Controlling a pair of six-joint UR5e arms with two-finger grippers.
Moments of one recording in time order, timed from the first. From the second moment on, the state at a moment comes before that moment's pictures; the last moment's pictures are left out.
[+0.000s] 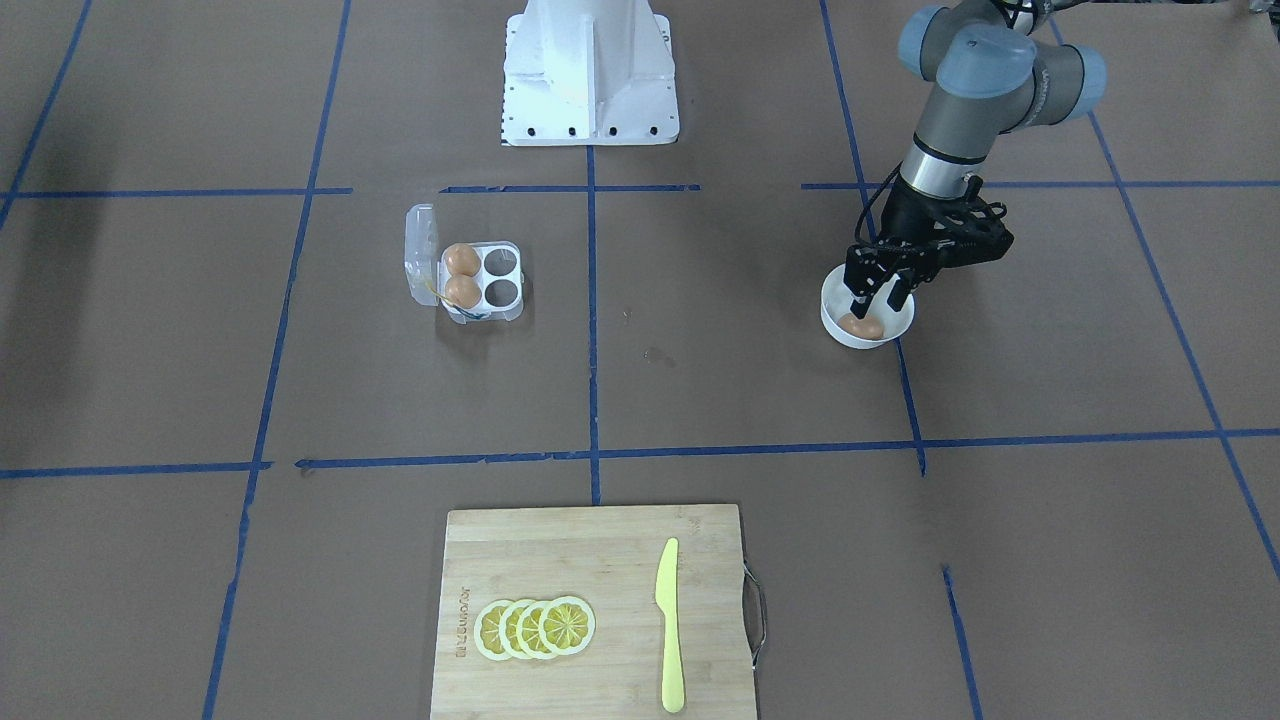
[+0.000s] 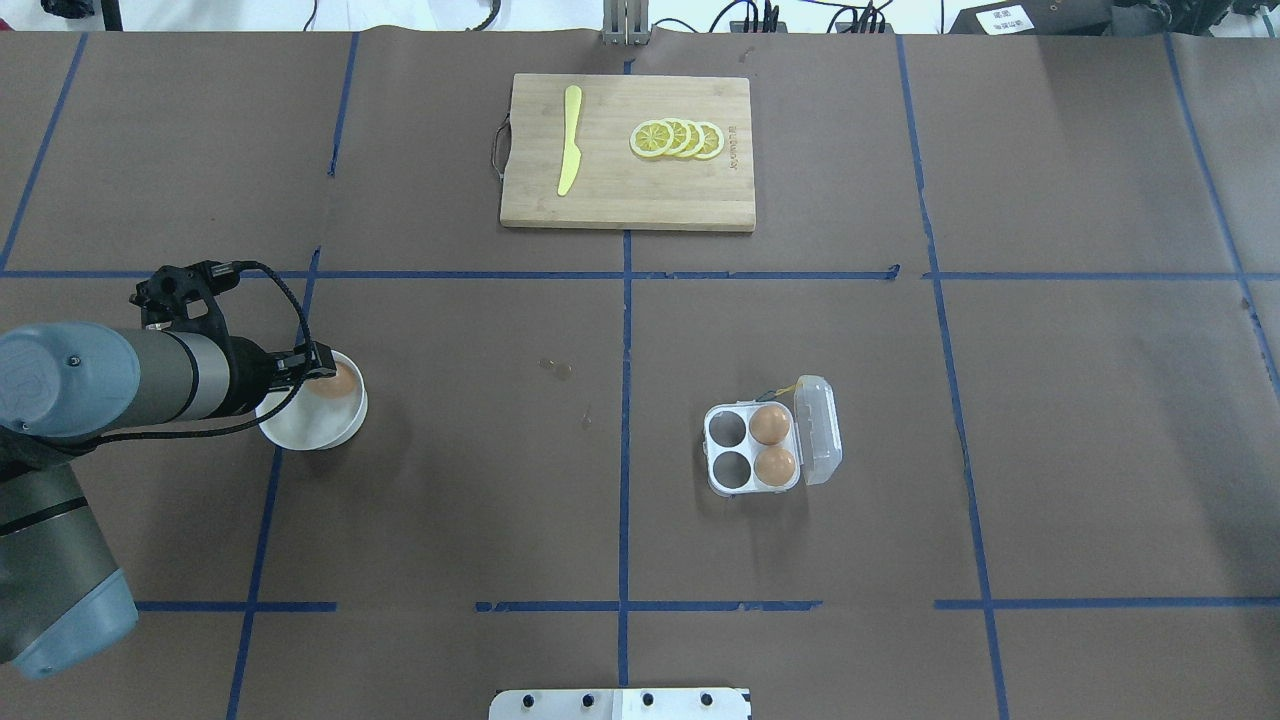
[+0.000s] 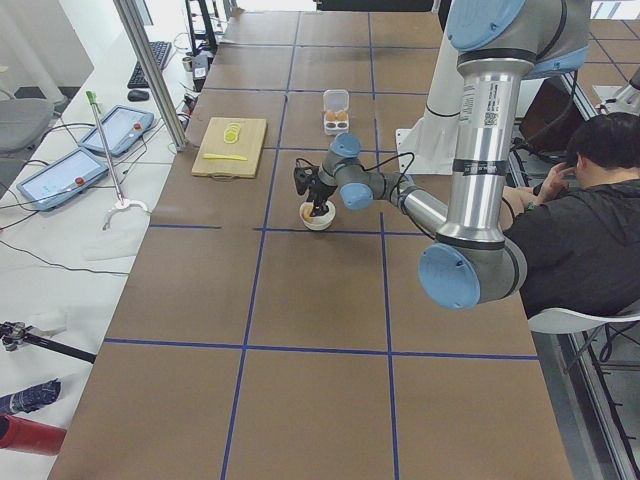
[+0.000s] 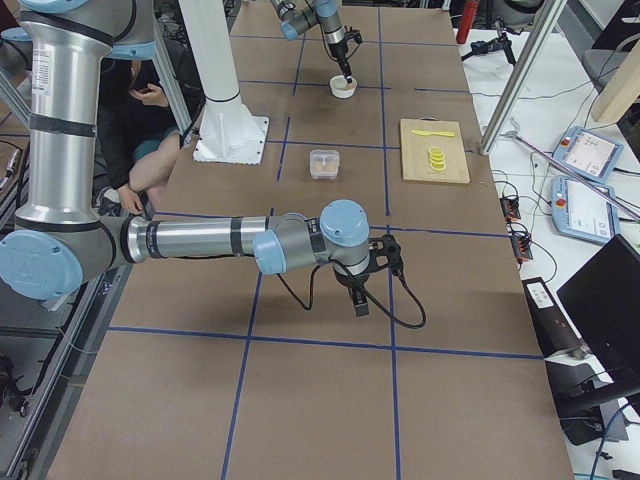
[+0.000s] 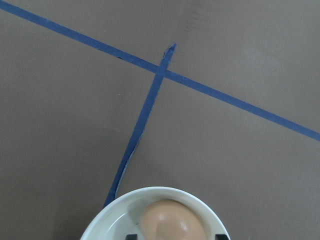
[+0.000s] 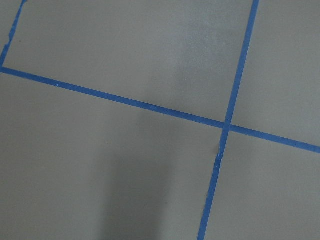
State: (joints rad) left arm -0.58 -1.65 -1.88 -2.12 -1.67 -1.46; right arm 1.52 -1.71 1.79 -1.36 2.39 0.00
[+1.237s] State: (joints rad) left arm -0.57 -1.68 -1.84 -2.12 -1.67 -1.22; right arm 1.52 -1.71 1.78 -1.36 2.39 0.00
